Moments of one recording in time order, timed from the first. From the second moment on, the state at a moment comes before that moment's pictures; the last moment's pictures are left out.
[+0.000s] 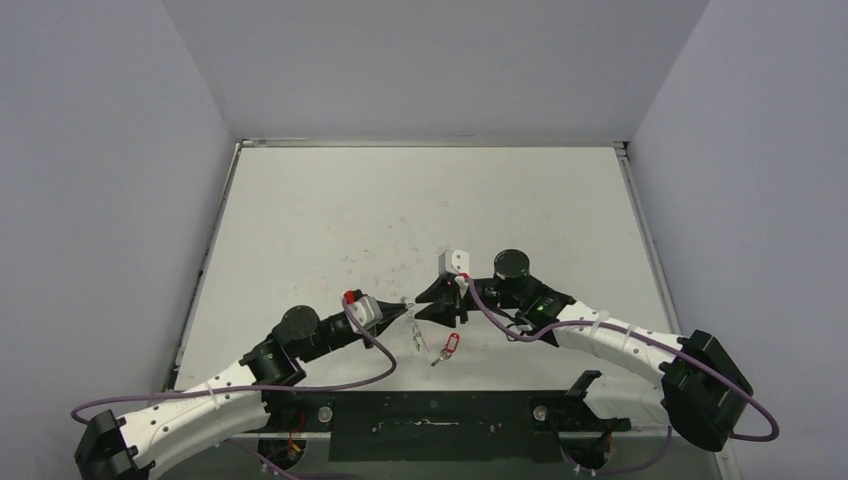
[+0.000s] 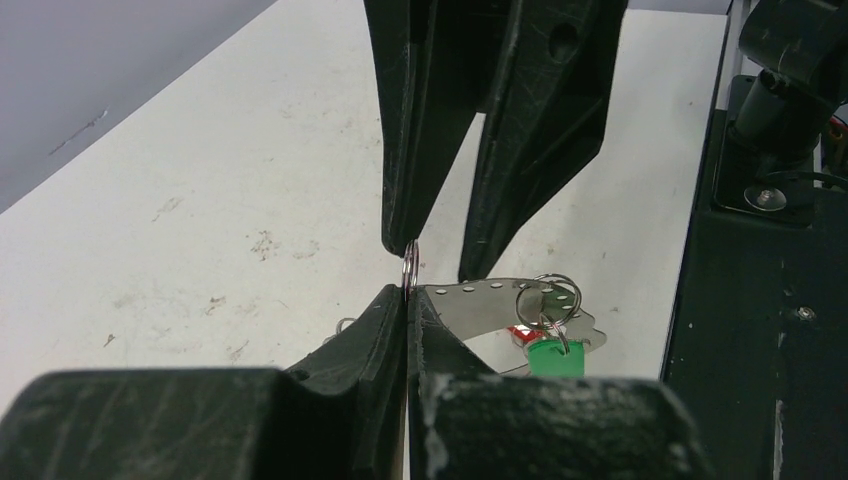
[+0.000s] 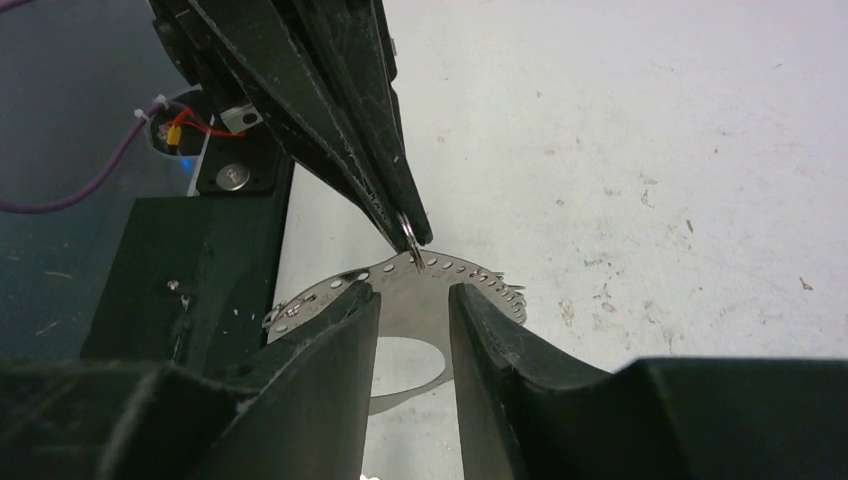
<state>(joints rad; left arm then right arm) -0.93 0.59 0.23 0.36 0.18 0.11 0.80 1.19 0.57 0.42 -0.75 -0.11</state>
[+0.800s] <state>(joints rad) -0.93 0.81 0.57 -0.21 0.21 0.22 0.85 1.24 0.75 0.06 -0.76 -0.39</state>
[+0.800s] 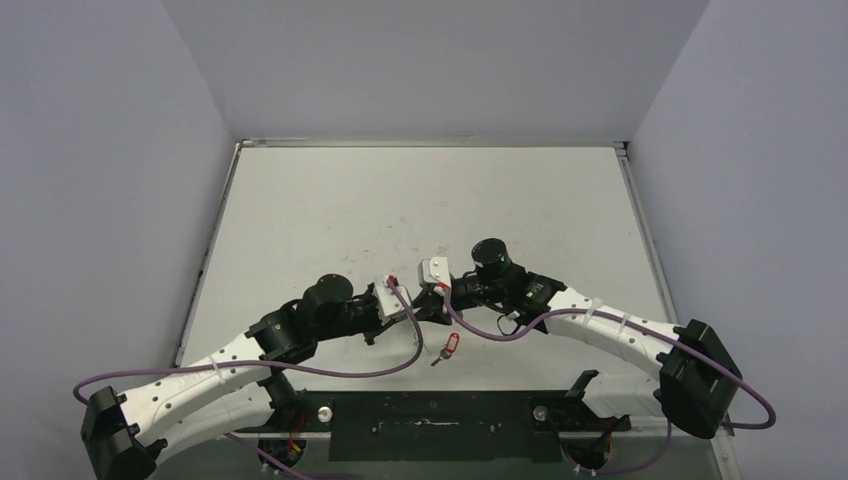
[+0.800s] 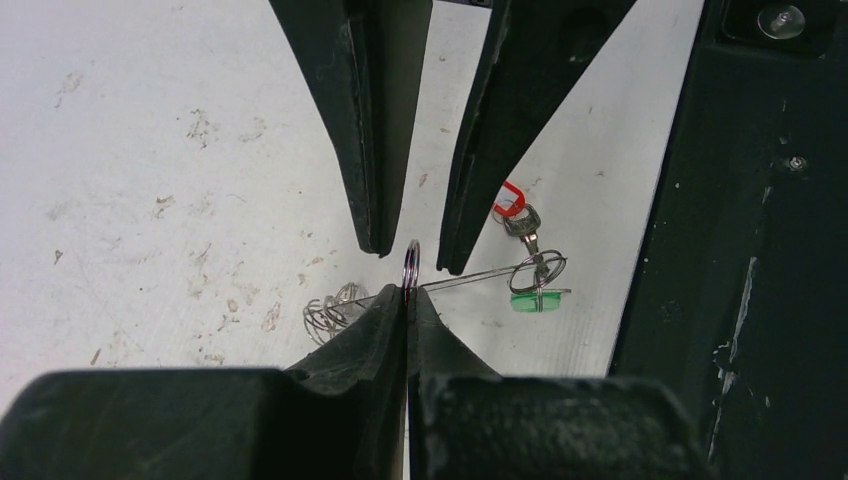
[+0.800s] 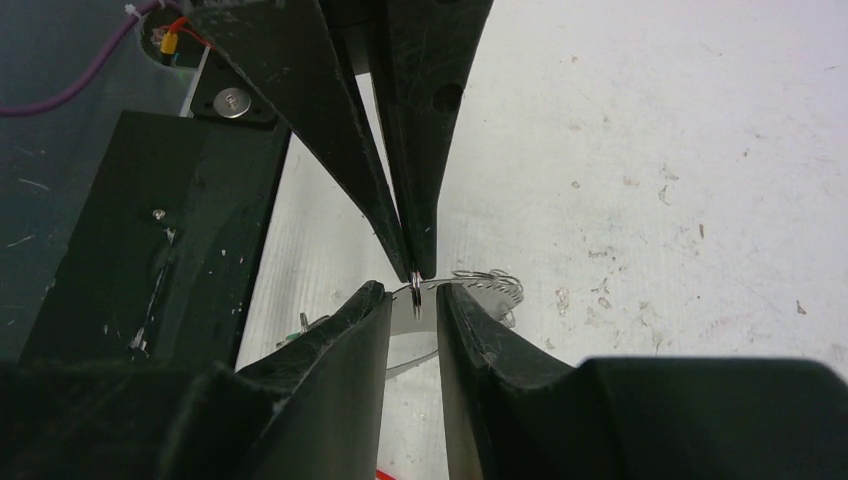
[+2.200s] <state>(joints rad) -0.93 0.42 0.27 0.11 0.13 0.08 0.85 1.21 0.55 0.64 -0.70 0.05</state>
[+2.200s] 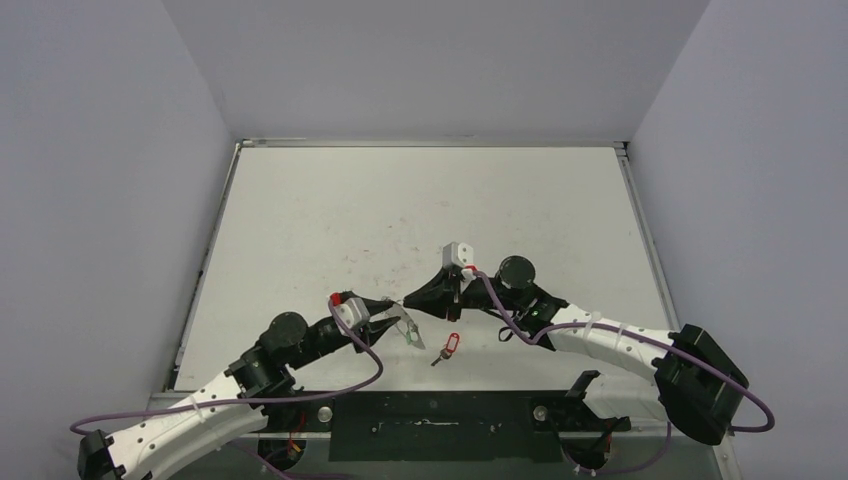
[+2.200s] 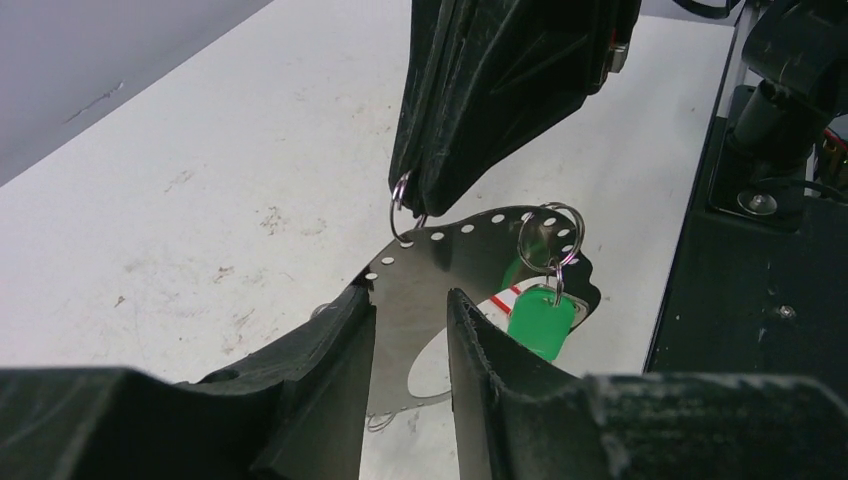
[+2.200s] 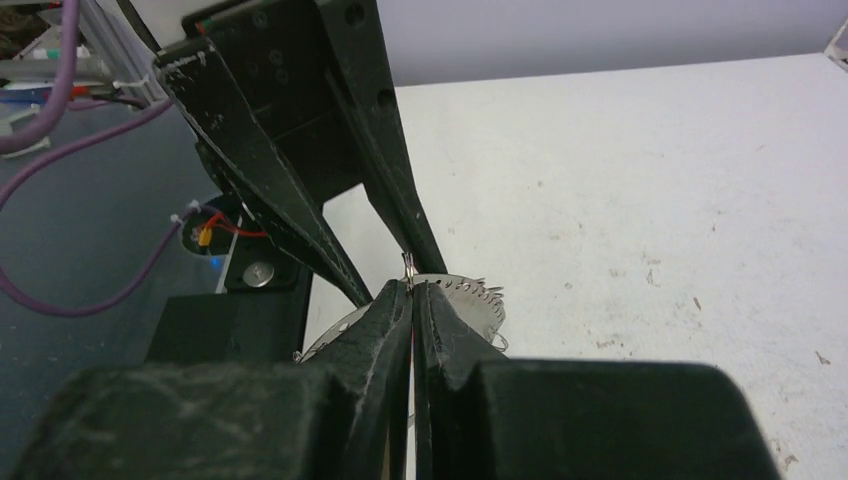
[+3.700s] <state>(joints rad) -0.93 0.36 0.22 0.37 0.15 0.06 0.85 1.24 0.53 0.76 -0.68 0.23</state>
